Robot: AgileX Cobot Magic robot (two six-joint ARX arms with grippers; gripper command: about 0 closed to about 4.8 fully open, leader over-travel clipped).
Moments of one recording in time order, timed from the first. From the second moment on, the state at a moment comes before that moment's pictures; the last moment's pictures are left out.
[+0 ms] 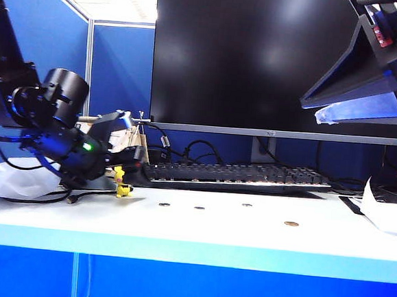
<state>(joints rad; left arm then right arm) -0.26 2.13 1.12 0.57 0.31 -0.04 0.33 0.95 0.47 0.03 -0.52 0.03</state>
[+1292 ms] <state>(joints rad) -0.30 2.09 1.12 0.62 0.32 -0.02 0.28 0.94 0.47 0.05 -0.52 0.03</state>
